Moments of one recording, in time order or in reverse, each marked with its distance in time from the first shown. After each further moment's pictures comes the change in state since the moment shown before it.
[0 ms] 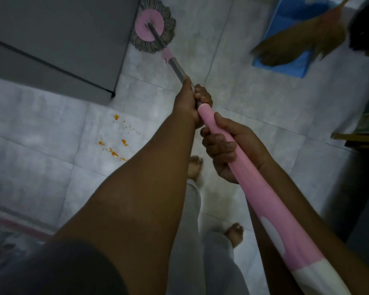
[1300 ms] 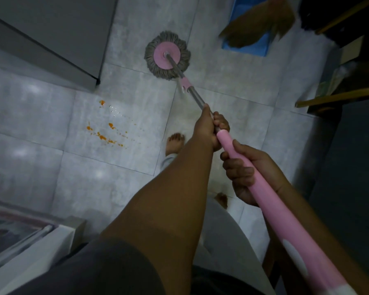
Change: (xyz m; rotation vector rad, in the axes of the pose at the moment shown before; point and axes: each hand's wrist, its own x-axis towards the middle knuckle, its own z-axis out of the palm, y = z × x) left_hand -0.123 -0.208 -0.060 0.159 0.005 -0.178; right_hand -0.185 0.145 -0.093 0.094 0.159 -0.103
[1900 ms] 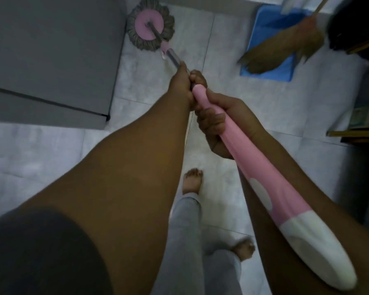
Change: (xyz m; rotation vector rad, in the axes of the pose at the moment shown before) left_hand 0.112 0.284 0.091 -0.055 -0.067 0.052; right_hand 0.195 -0.169 0.176 -0.066 -0.165 -0.053
